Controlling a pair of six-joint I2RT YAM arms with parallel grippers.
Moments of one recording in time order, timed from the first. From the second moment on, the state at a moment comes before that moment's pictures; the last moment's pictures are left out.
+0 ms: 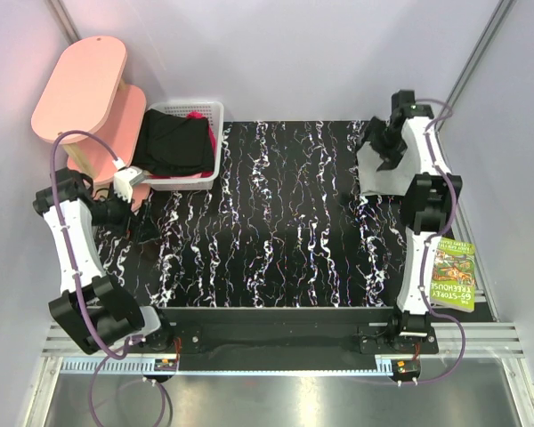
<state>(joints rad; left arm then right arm) 0.51 1.30 1.27 -1.35 0.76 0.95 -0.05 2.34 2.34 -1.12 -0.17 0.54</state>
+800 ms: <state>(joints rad) 0.54 1.29 1.29 -1.35 0.76 0.96 -0.14 2.39 2.10 -0.98 -0.39 0.59</state>
